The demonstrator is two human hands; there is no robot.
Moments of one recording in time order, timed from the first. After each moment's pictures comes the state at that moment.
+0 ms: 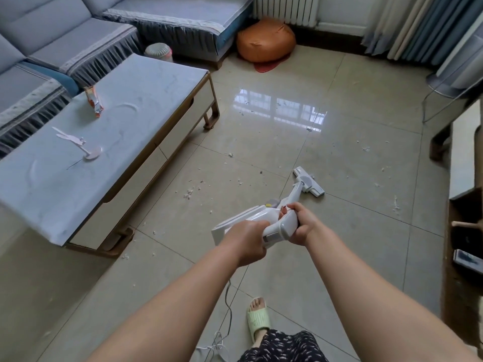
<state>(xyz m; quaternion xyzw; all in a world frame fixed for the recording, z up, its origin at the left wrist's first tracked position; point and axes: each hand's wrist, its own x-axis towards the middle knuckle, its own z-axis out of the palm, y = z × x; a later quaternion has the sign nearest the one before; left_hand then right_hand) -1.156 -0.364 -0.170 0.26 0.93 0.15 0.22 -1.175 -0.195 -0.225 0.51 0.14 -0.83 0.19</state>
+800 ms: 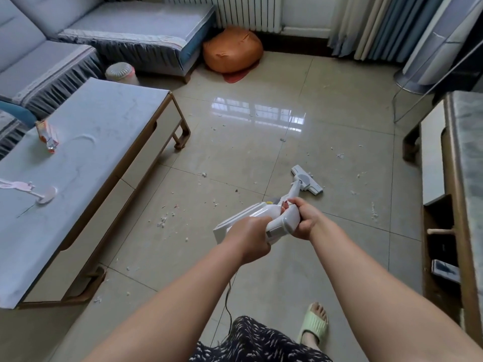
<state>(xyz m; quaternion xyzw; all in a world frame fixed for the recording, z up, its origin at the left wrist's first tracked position) -1.270 -0.191 -0.157 0.29 0.92 0.15 0.22 -1.278 -0.023 -0.215 0.50 0.14 -0.84 0.15</state>
